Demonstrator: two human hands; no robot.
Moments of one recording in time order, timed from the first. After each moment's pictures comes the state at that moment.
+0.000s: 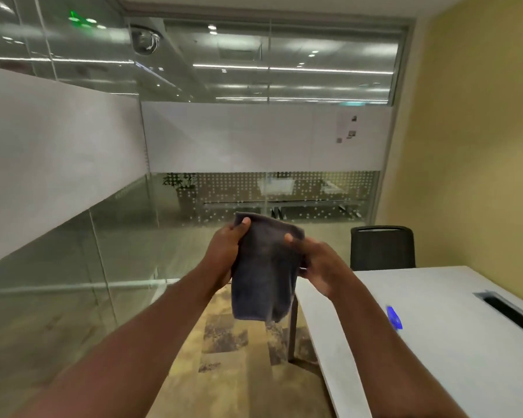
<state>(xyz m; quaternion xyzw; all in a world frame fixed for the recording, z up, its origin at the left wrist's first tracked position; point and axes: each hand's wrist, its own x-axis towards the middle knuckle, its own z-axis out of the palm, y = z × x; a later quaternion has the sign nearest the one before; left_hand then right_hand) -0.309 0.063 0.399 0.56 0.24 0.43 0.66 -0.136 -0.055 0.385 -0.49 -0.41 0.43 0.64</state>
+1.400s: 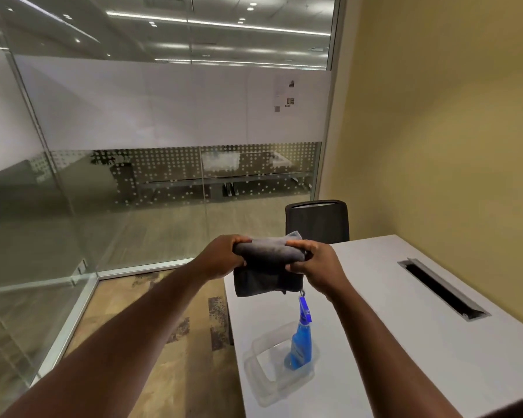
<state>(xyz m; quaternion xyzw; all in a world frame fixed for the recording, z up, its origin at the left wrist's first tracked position) -0.017 0.033 0.344 0.90 0.25 0.16 0.31 0.166 -0.142 0.309 -0.73 -0.46 0.11 0.49</state>
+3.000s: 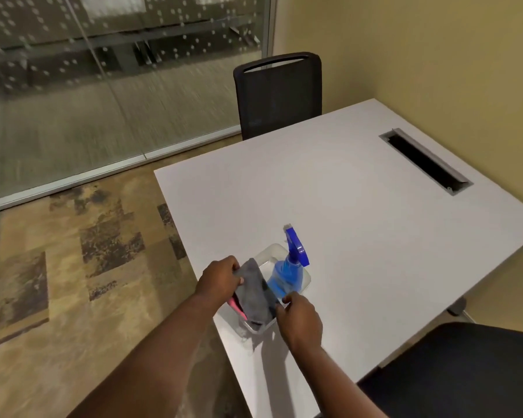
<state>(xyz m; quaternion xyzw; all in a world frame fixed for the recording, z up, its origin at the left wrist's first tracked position) 0.123 0.099 -0.031 0.87 0.34 -0.08 0.34 0.161 -0.109 -0.044 -0.94 -0.08 0.22 0.25</state>
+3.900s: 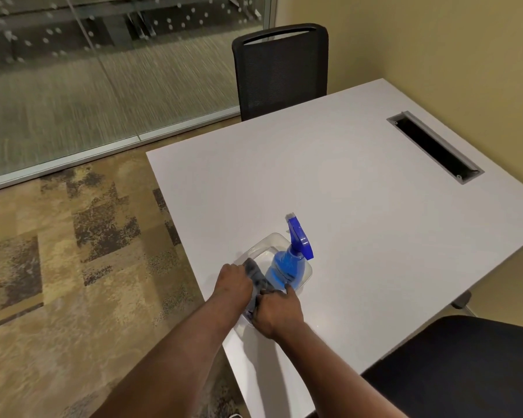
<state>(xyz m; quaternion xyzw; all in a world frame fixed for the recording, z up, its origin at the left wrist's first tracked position) 0.144 0.058 -0.069 0.94 0.06 -0.31 -0.14 0.166 -0.074 -0.068 -0.89 -0.38 0.25 0.05</state>
